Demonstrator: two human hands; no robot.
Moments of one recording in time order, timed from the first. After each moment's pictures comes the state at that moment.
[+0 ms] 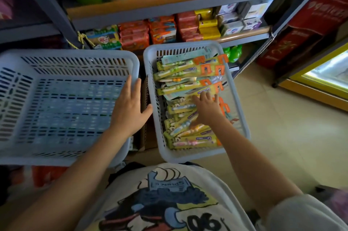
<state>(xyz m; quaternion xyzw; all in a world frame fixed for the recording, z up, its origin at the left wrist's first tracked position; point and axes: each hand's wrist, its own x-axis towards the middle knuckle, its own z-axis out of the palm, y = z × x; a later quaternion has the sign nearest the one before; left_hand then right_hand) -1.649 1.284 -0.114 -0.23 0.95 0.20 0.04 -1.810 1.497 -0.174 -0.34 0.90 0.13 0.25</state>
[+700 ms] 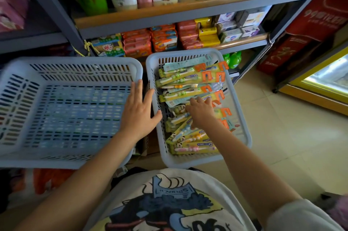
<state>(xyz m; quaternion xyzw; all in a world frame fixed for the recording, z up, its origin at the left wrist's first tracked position) -1.655 1.296 -0.112 -0.19 0.97 0.15 0.03 -1.797 1.470 -0.158 -0.41 0.85 0.22 0.24</state>
